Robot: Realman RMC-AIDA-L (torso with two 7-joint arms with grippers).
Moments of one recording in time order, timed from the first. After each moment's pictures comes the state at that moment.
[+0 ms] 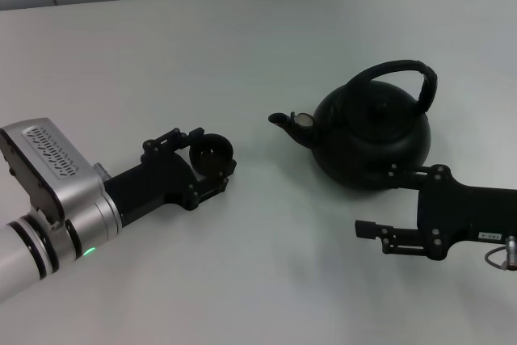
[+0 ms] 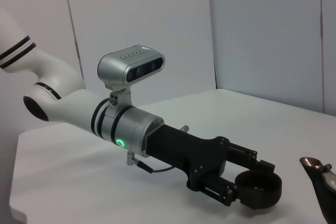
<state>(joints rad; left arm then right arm) -0.66 -2.08 0.44 -0.12 1.83 1.08 -0.39 0.37 2.08 -0.42 -0.53 -2.19 -1.76 0.90</state>
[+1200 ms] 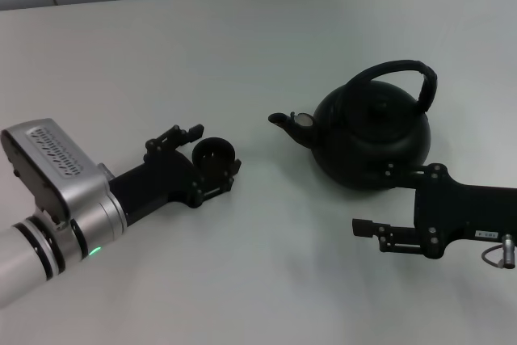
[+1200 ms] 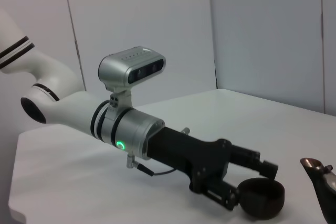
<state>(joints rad) -0.66 -2.08 0.40 -0.15 1.83 1.07 -0.37 0.37 2.08 -0.42 -0.52 -2.19 -1.75 0.90</state>
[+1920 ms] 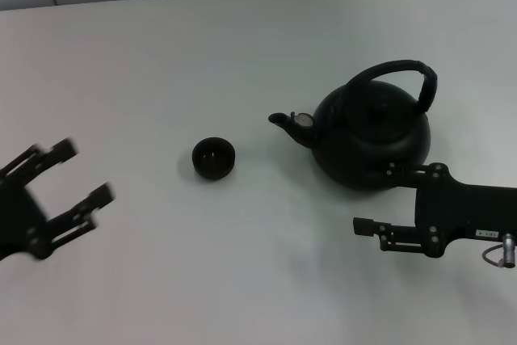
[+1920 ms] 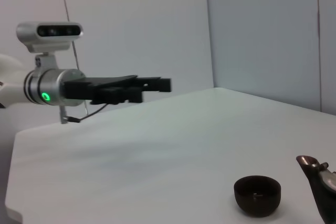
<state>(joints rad) -0.30 -2.03 0.48 0.35 1.84 1.74 -0.78 0.37 2.08 -0.42 -0.52 -2.19 -1.75 0.90</state>
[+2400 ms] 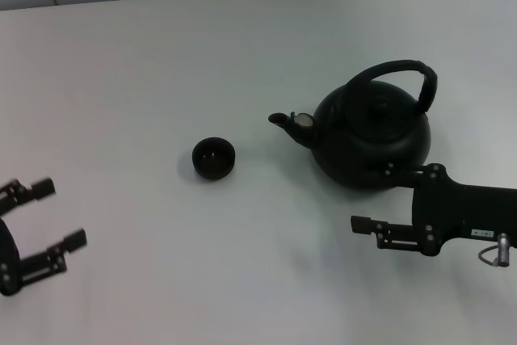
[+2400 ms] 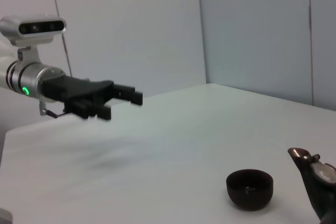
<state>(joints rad) -0.28 -1.98 0.51 0.46 1.97 1.75 -0.82 0.37 2.08 -0.42 -0.50 -2.18 -1.71 0.90</state>
